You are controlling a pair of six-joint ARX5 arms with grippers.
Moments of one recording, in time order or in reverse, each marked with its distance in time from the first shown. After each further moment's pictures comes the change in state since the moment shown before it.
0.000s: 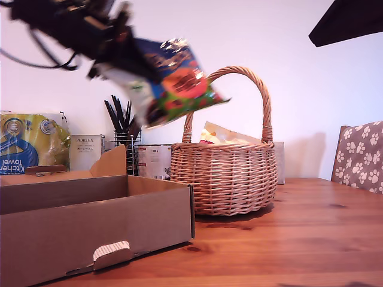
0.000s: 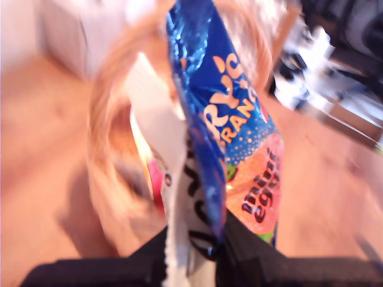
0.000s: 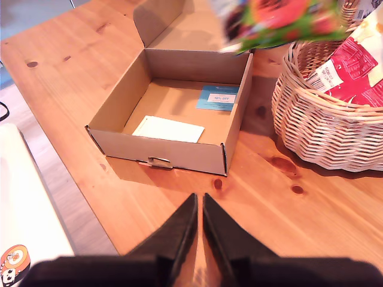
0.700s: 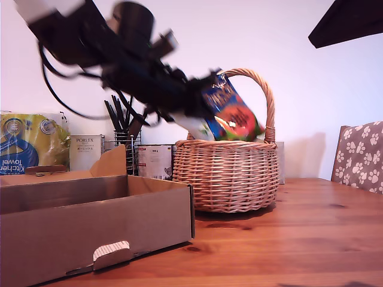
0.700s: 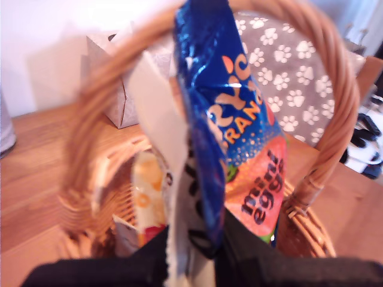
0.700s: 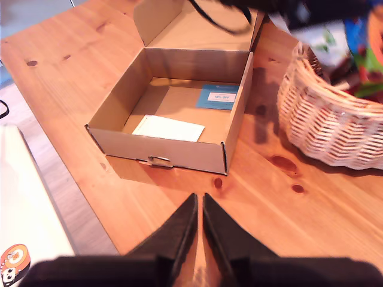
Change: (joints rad) left arm -0.211 0.343 0.000 0.565 -0.381 -0.215; right arm 0.000 0.003 0.000 0.000 0.000 0.000
